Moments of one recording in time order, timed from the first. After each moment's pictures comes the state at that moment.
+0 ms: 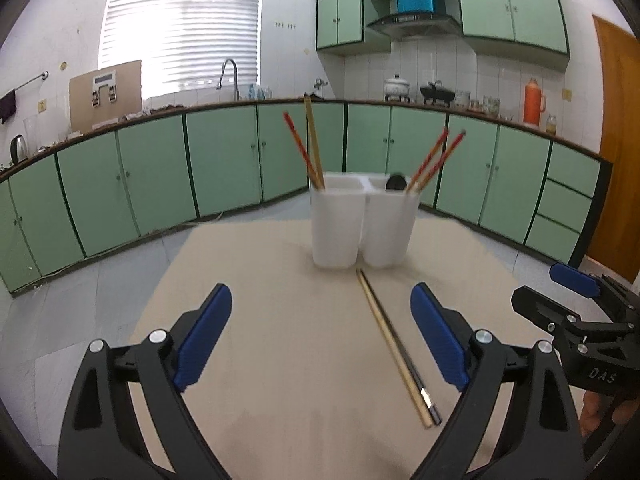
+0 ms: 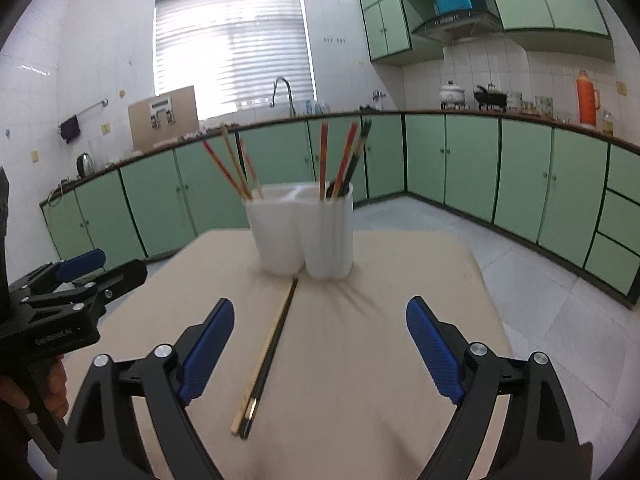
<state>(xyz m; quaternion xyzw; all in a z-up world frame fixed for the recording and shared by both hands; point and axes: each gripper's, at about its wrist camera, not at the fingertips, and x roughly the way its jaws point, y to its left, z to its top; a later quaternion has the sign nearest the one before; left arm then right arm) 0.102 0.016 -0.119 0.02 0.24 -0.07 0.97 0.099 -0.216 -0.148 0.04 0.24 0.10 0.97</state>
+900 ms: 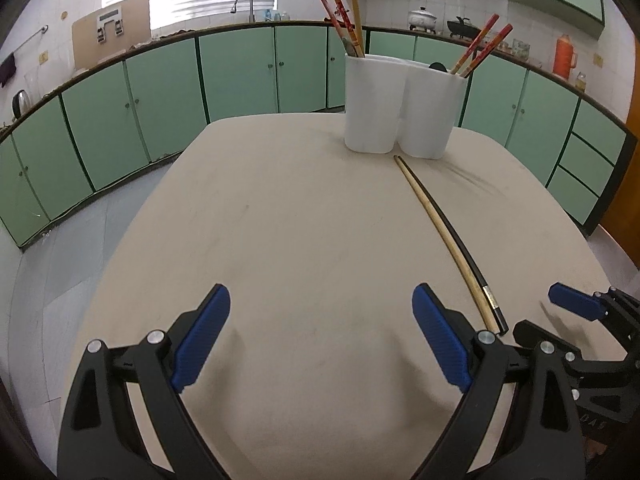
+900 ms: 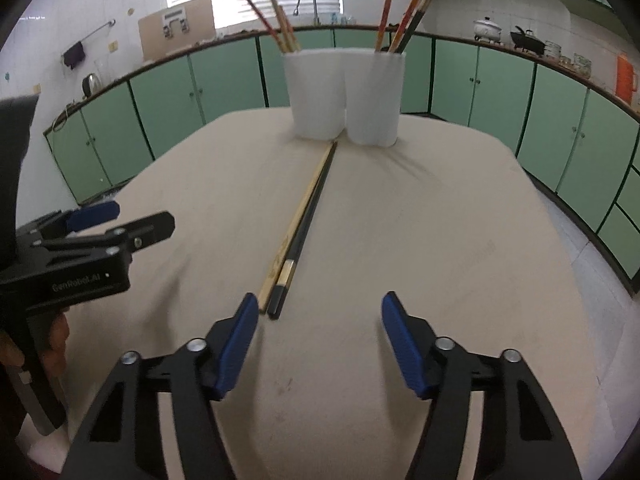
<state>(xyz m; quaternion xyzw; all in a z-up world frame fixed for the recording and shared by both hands) 0.105 0.038 -0.189 0.02 0.37 -0.04 0.93 0.084 -0.171 -0.219 -0.01 0.38 0.13 0.91</state>
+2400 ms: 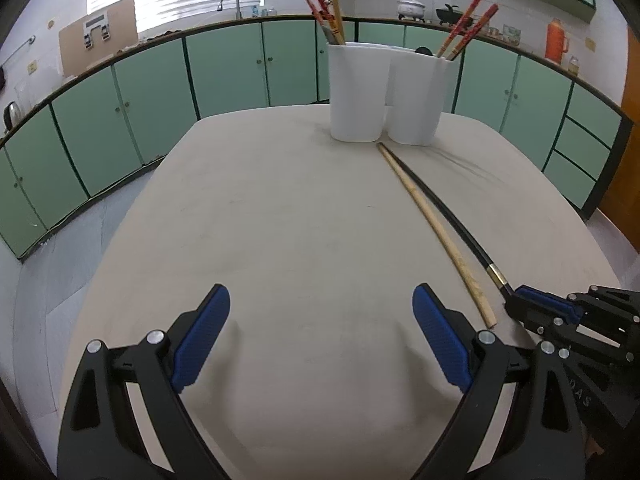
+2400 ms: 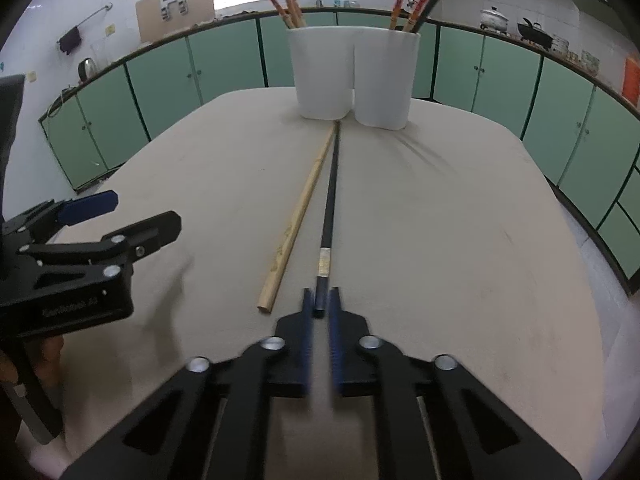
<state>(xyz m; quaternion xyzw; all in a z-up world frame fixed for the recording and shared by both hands) 0.108 0.022 -0.195 0.04 0.38 -0.05 0.92 0.099 -0.167 -0.224 -0.02 0.41 0.13 0.90</state>
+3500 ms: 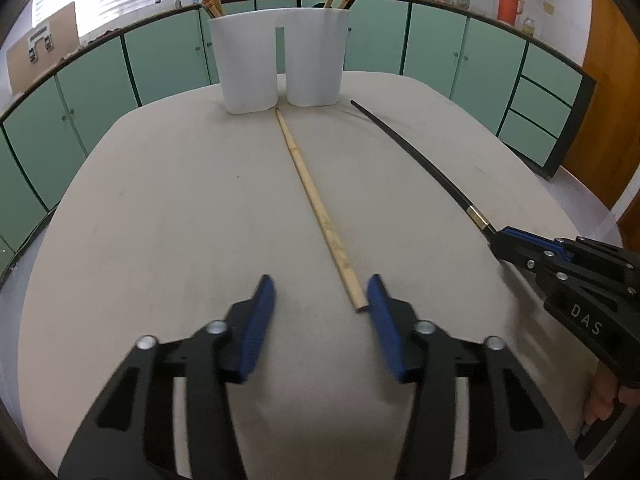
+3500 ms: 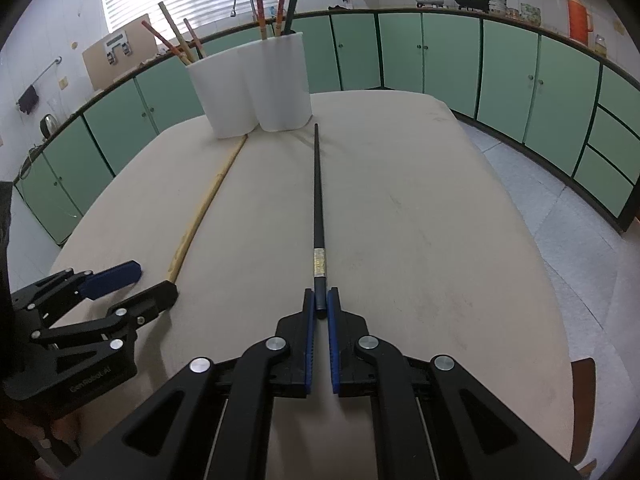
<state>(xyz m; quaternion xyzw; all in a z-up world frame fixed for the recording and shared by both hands) 0.109 -0.051 -0.214 0.06 0.42 -0.14 0.90 0.095 -0.237 -0.228 0.06 0.41 0.07 0.91</state>
